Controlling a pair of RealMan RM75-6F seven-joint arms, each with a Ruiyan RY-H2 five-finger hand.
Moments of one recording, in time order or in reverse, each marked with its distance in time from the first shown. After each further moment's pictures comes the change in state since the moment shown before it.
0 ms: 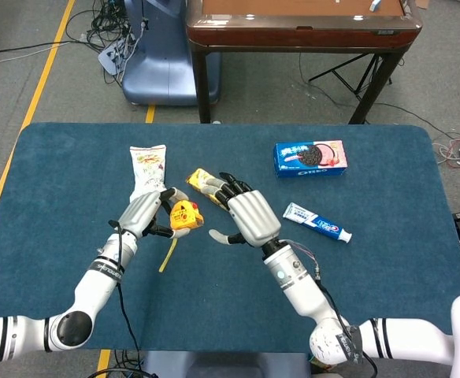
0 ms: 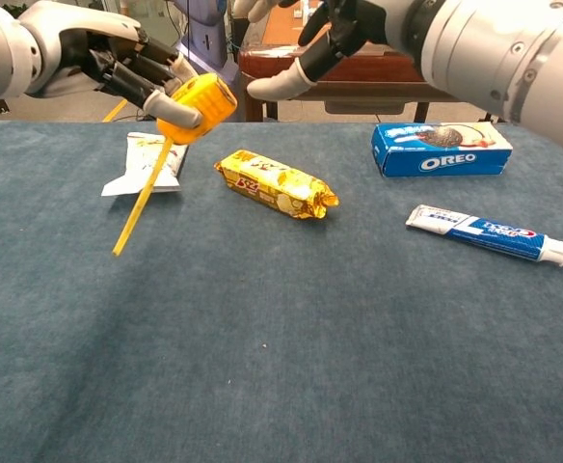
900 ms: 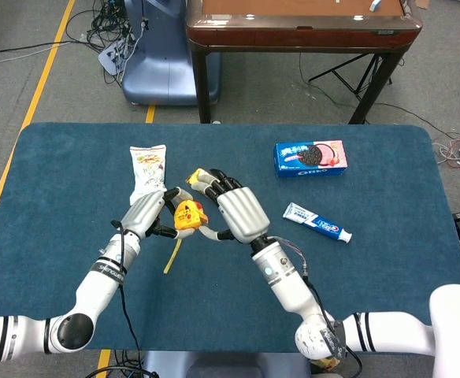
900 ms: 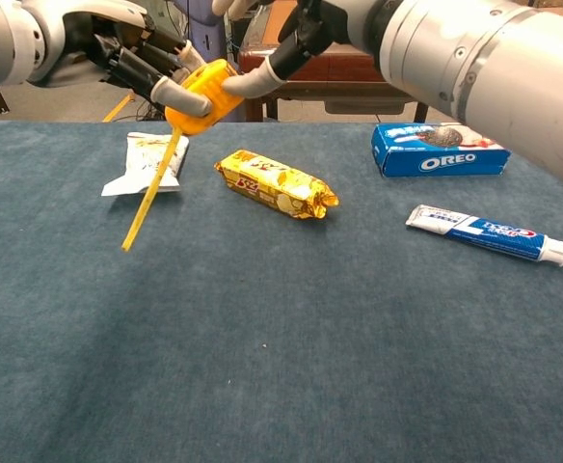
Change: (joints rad) left arm -0.043 0.022 0.014 -0.040 -0.024 0.030 -0.027; right arm 0.080 -0.057 -0.005 0.060 0.044 0.040 -0.013
